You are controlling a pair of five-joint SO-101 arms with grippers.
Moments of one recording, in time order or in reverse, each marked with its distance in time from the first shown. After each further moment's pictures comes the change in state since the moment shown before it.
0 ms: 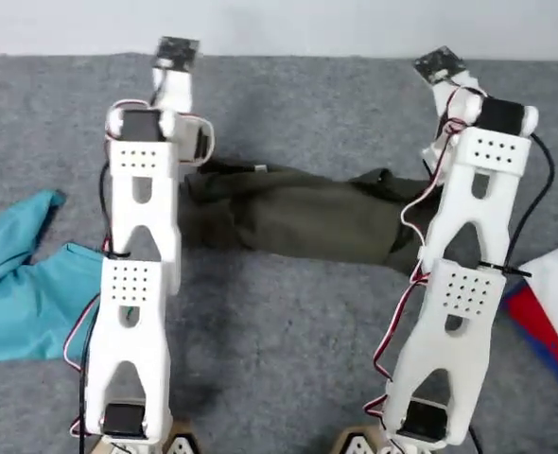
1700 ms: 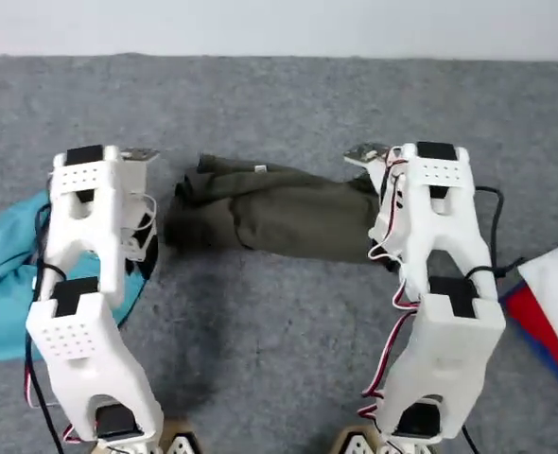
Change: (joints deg) left arm -12.6 -40.4 84.2 -0.1 -13.8; right arm -8.4 -29.9 69.5 -11.8 2.6
